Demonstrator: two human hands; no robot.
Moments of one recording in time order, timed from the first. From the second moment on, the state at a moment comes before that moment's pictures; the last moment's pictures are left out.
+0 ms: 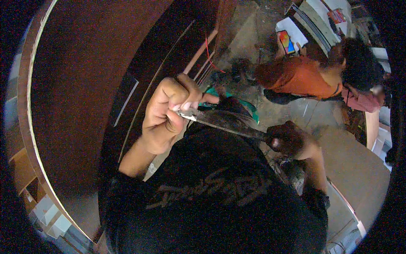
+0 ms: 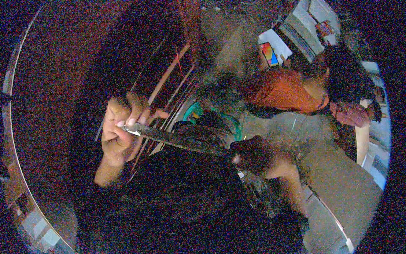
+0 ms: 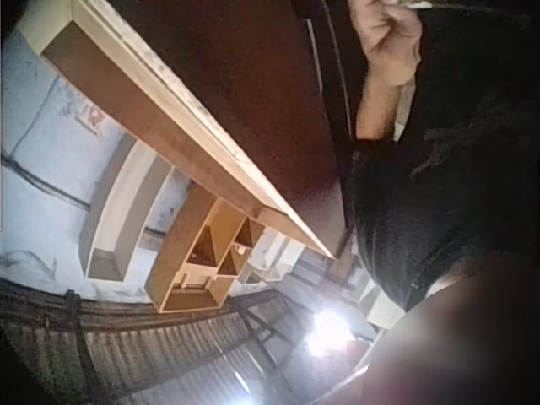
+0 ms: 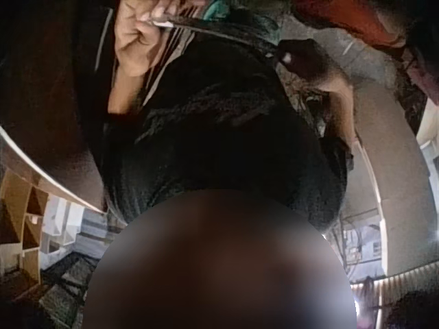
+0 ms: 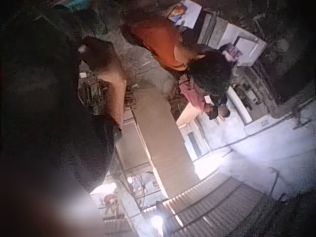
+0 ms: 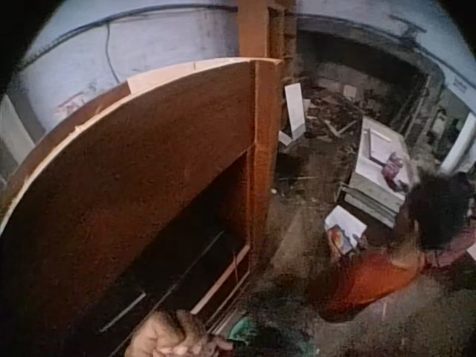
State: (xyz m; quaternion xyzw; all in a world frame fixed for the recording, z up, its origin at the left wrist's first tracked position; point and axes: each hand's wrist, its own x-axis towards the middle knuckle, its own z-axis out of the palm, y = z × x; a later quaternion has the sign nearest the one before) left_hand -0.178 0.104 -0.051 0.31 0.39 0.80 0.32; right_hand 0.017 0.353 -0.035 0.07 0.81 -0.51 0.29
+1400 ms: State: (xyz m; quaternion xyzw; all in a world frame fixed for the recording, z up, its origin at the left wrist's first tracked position) left_hand -0.153 0.091 -0.066 0.12 0.38 0.84 0.36; right_hand 0.045 0.339 -0.043 0.03 0.97 -0.19 -0.14
